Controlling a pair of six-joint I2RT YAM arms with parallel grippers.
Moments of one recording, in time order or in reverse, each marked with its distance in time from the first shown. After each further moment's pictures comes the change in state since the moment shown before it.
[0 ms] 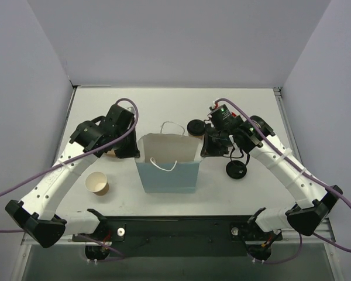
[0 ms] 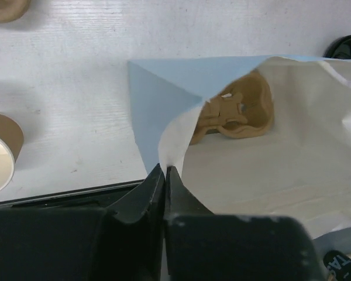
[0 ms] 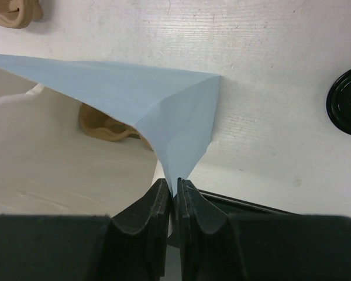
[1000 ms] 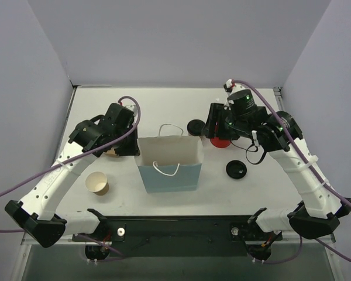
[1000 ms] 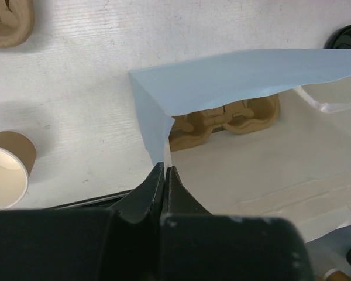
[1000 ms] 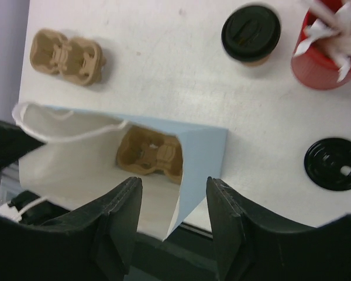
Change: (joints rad) left arm 0.000 0.016 0.022 0.009 0.005 0.077; right arm -0.014 -0.043 0.222 0.009 0.058 -0.091
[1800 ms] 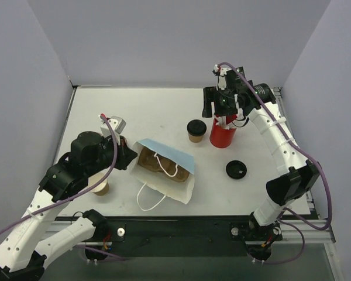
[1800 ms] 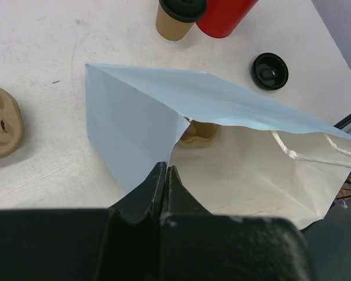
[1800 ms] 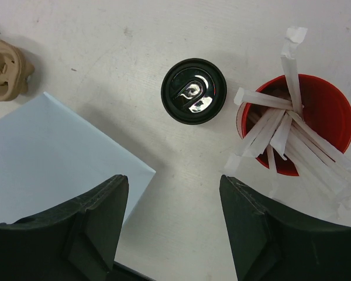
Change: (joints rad) left arm 0.001 -0.473 -0.385 0.433 0.114 0.247; right arm -0.299 0.346 0.138 0.122 -0.183 -0.413
